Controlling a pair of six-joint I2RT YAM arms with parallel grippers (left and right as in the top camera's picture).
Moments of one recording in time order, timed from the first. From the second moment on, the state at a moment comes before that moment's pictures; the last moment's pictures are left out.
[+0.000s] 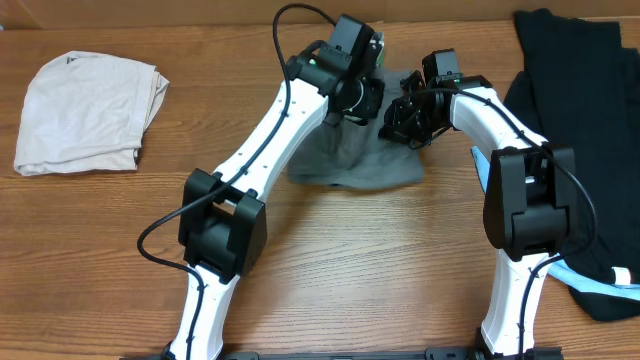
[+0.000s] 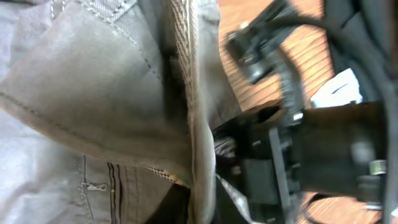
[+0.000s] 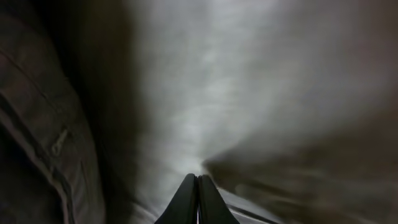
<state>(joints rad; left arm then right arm) -0.52 2.26 2.11 -0.85 0.26 -0.26 0.14 2.22 1.65 -0.72 -0.55 0.36</state>
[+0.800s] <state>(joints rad) -0.53 2.26 2.11 -1.09 0.29 0.00 -0.19 1.86 1.84 -0.99 -0.48 0.33</state>
